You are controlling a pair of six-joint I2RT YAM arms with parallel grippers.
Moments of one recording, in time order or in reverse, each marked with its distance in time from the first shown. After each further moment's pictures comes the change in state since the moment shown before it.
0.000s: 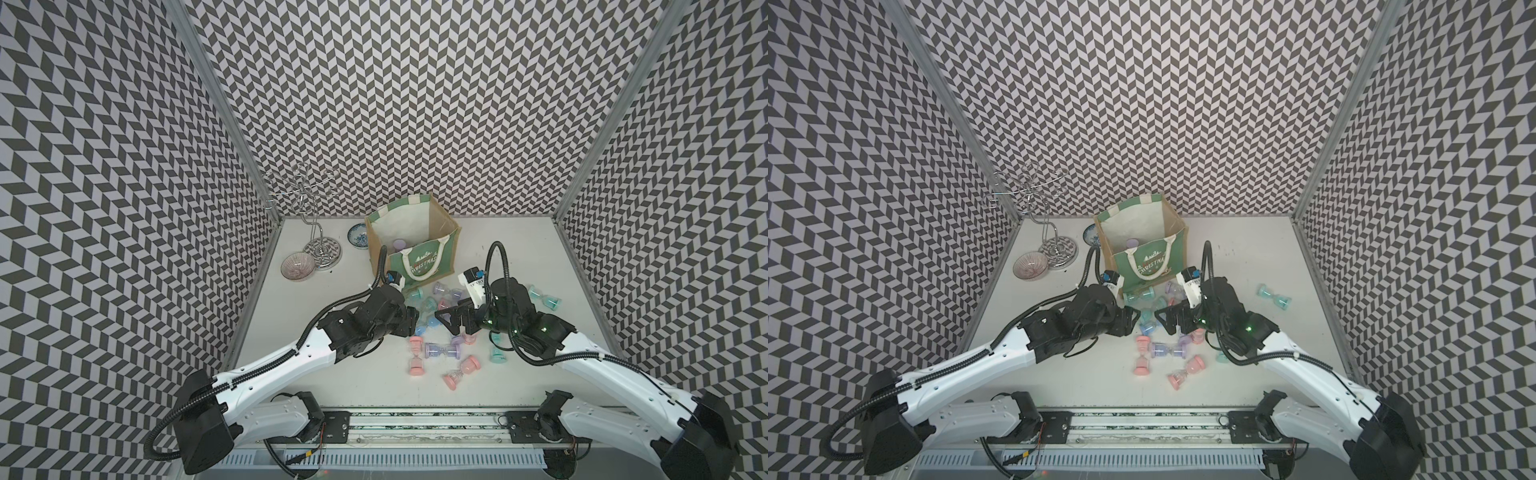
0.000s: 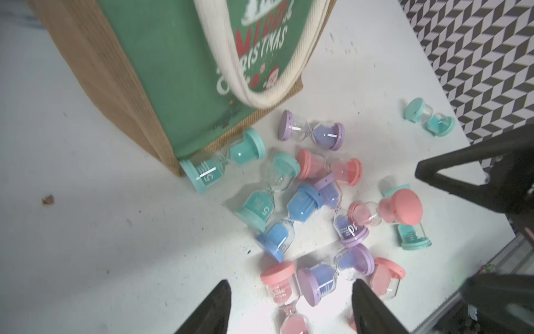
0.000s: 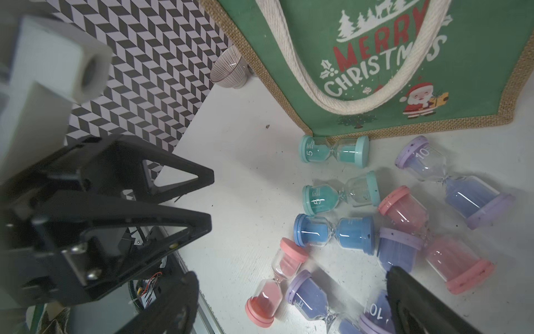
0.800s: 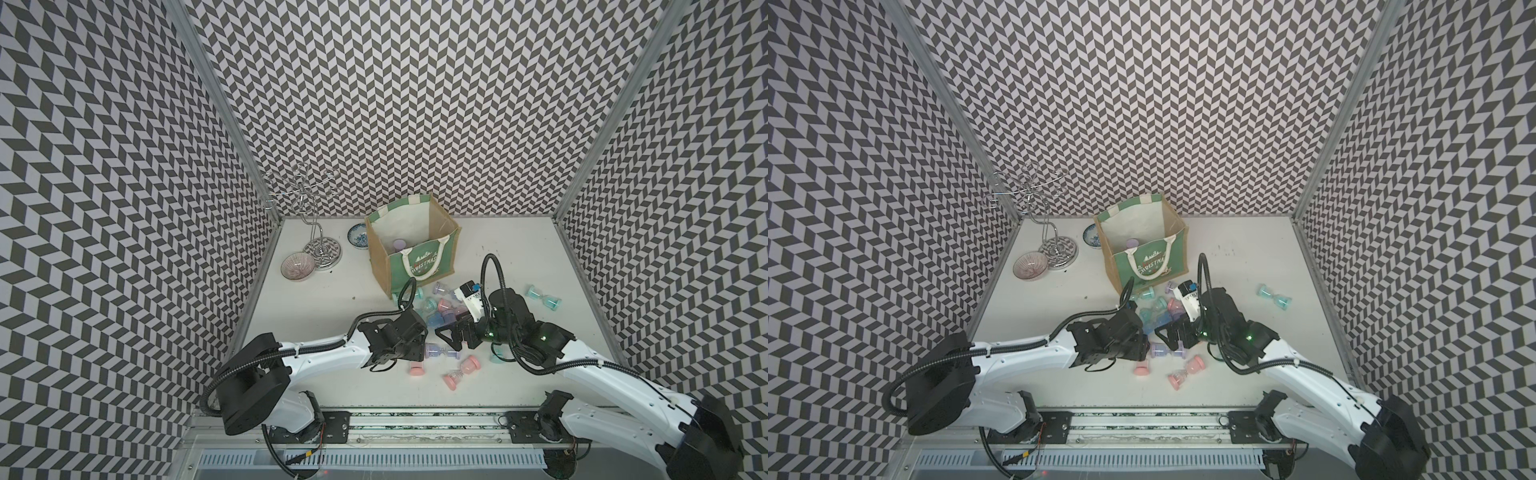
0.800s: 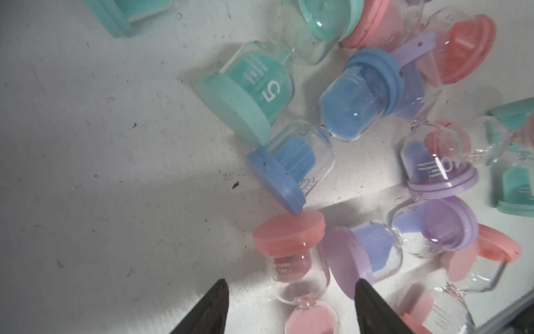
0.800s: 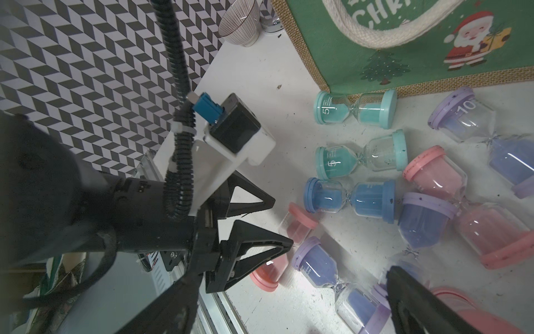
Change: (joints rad) left arm -0.096 0.295 -0.103 0.105 0.016 -0.171; right arm 0.028 -0.038 -0.089 0.004 -0.069 -0.029
